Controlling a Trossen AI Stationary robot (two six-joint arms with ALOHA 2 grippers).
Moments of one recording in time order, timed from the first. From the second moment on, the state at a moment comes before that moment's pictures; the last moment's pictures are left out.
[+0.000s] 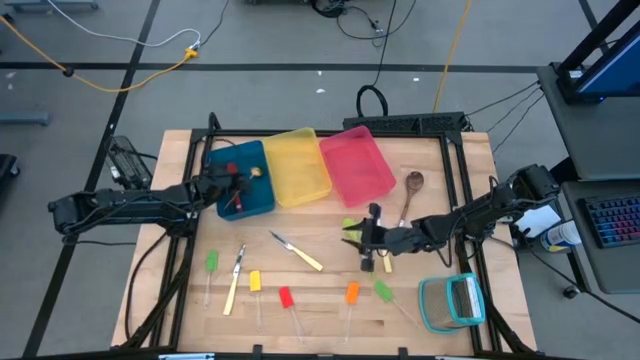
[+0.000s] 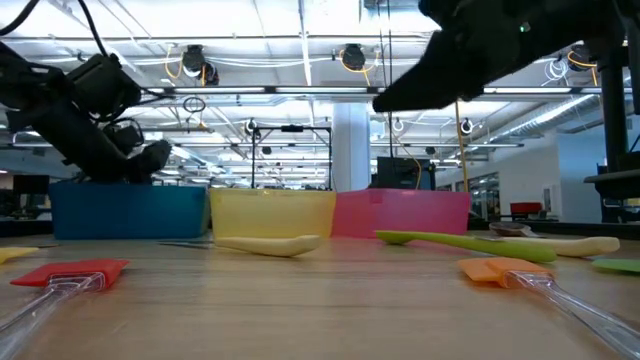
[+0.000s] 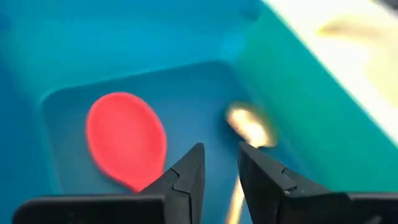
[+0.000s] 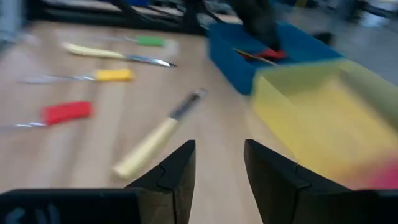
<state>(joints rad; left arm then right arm) 0.47 0.88 0.11 0.13 -0.45 -0.76 0.33 1.45 0.64 0.38 0.51 0.09</state>
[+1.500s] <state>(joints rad) 0.33 0.73 0.11 0.50 -0.15 -0.47 0.14 1.45 0.43 -0.50 0.81 1.71</state>
